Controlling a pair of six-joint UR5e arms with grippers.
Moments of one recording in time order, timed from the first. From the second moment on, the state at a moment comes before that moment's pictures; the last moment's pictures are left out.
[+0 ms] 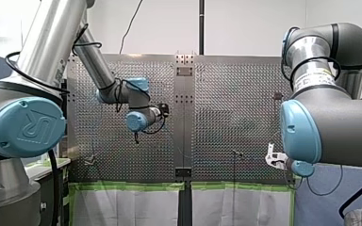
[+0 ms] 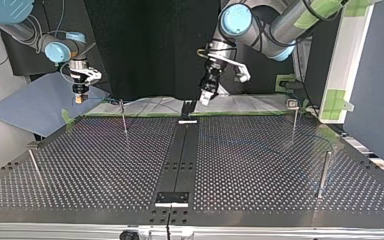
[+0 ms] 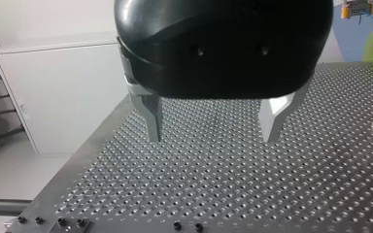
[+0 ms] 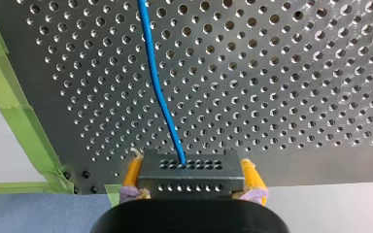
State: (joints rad) left arm -0.49 -1.88 -2.14 -2.07 -1.72 -1.65; right arm 1.54 -0.64 1.73 -0.98 1.30 1.69
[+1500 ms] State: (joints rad) left arm -0.59 -2.06 -2.52 -1.80 -1.78 -1.72; right arm 1.55 -0.64 1.72 -0.99 1.30 1.68
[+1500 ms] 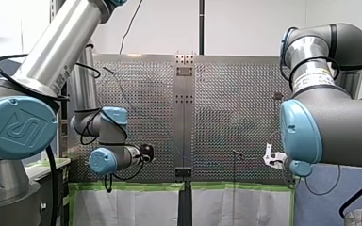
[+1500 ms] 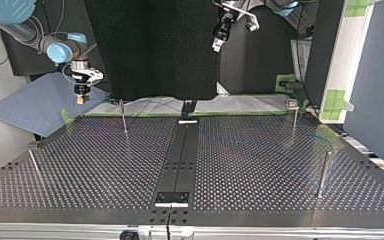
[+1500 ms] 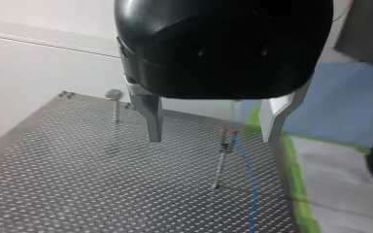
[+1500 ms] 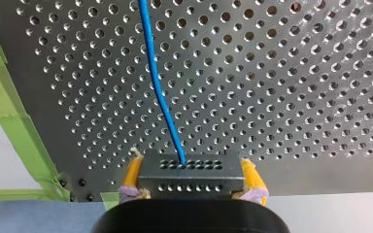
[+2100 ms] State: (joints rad) left arm -0.63 -2.12 -2.38 -1.93 -1.79 -1.72; right arm 1.55 -0.64 1.72 -0.98 1.30 1.66
